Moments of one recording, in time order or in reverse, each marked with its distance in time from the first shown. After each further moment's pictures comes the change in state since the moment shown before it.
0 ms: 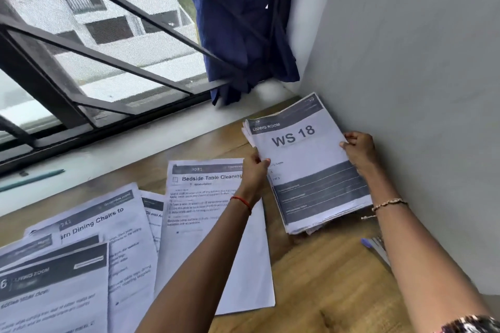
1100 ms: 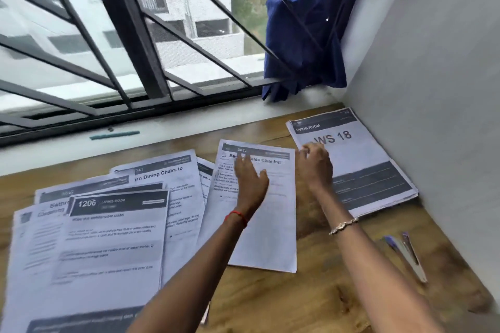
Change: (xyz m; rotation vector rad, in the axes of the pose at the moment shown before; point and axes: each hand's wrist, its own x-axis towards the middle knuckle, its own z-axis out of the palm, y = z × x) left_hand -0.087 -0.015 -0.086 0.610 0.328 0.174; right_hand -0.144 -0.057 0.109 -0.312 -0.069 -0.451
